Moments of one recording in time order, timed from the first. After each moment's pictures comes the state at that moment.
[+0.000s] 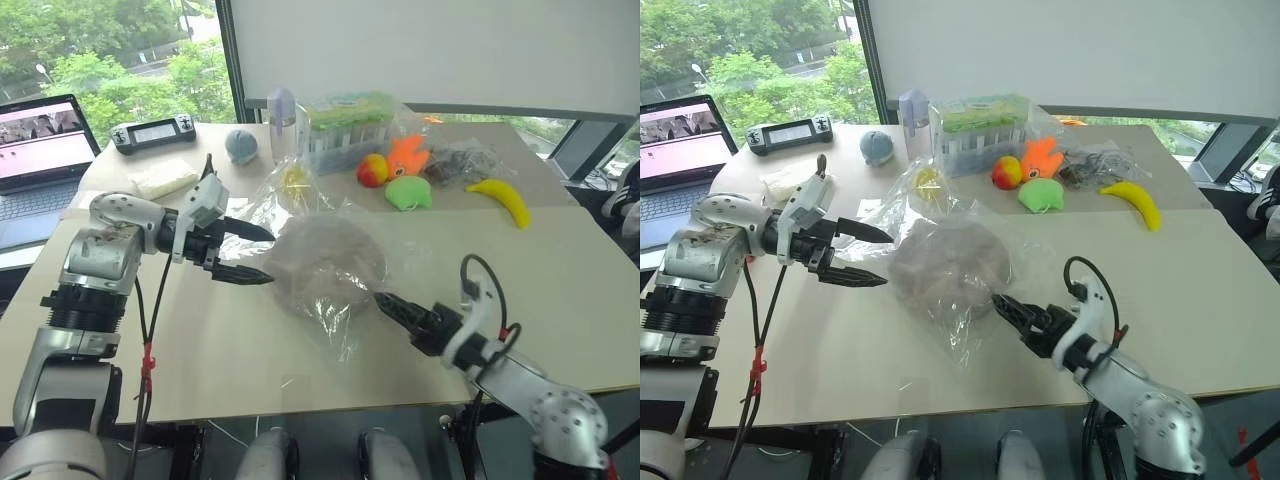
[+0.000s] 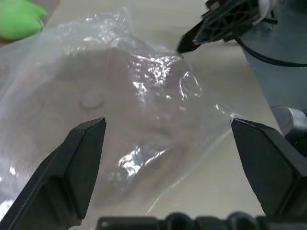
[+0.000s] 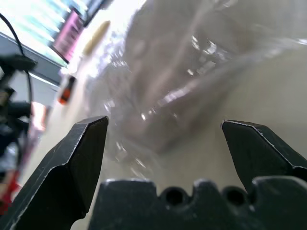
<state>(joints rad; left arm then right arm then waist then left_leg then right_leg) -0.80 0.76 -0.10 0.23 -0.34 0.45 -1.54 -0.09 -0.20 -0.28 -0.38 1.32 0.94 0.02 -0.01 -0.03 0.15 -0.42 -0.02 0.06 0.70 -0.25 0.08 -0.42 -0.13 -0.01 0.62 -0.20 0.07</state>
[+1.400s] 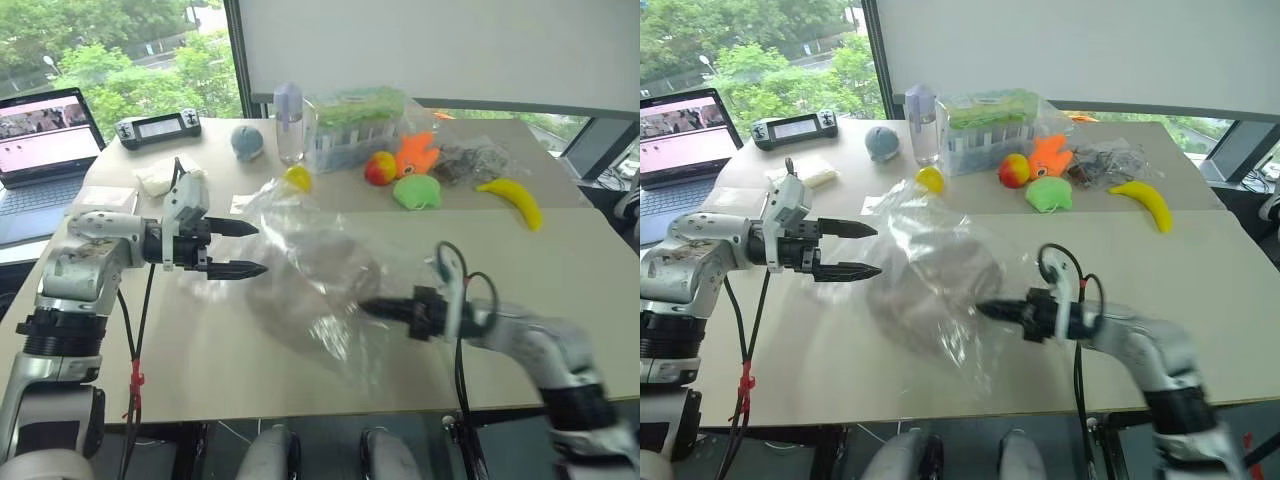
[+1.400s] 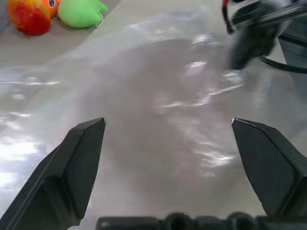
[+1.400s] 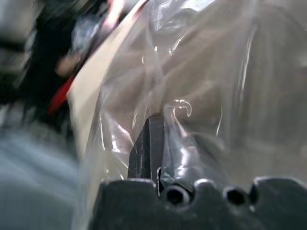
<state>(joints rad) -0.66 0.81 0.00 0.11 -0.41 0.53 -1.35 -0.30 -0.78 0.03 -0.27 0.90 0.91 0.96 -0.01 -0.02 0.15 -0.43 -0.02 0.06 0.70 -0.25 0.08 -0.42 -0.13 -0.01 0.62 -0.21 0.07</state>
